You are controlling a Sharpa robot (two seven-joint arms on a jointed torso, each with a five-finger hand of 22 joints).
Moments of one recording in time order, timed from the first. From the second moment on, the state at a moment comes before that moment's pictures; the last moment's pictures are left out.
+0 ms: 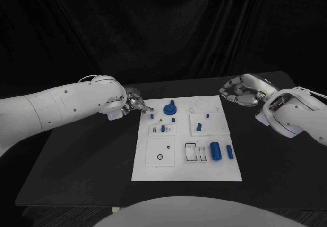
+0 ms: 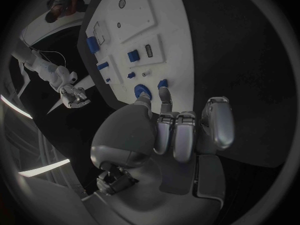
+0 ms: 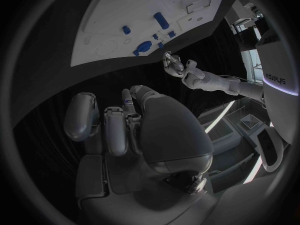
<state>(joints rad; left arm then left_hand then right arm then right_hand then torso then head) 1.32 -0.65 -0.21 1.15 -0.92 0.17 -0.36 1.16 0.08 -0.08 0.29 0.10 1.00 0.03 0.41 1.15 1.47 -0.03 1.56 1.31 1.47 -0.07 1.57 1.31 0.07 1.38 0.04 1.32 1.31 1.31 -0.95 -0.21 1.50 -1.21 -0.46 0.09 1.41 -0.02 0.29 0.19 0.50 0.84 0.13 0.31 0.10 1.47 0.04 1.55 1.31 1.47 -0.04 1.43 1.31 0.08 1.42 0.08 1.16 1.31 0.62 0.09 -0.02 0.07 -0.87</state>
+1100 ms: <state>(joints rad) 1.29 -0.59 -0.21 1.08 -0.96 0.16 -0.36 1.09 0.12 -0.14 0.29 0.09 0.97 0.05 0.34 1.13 1.47 -0.02 1.54 1.31 1.46 -0.06 1.57 1.31 0.07 1.37 0.06 1.30 1.31 1.31 -0.95 -0.21 1.50 -1.21 -0.46 0.09 1.41 -0.02 0.29 0.19 0.50 0.84 0.13 0.31 0.10 1.47 0.04 1.55 1.31 1.47 -0.04 1.43 1.31 0.08 1.42 0.08 1.16 1.31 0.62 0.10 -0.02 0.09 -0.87</state>
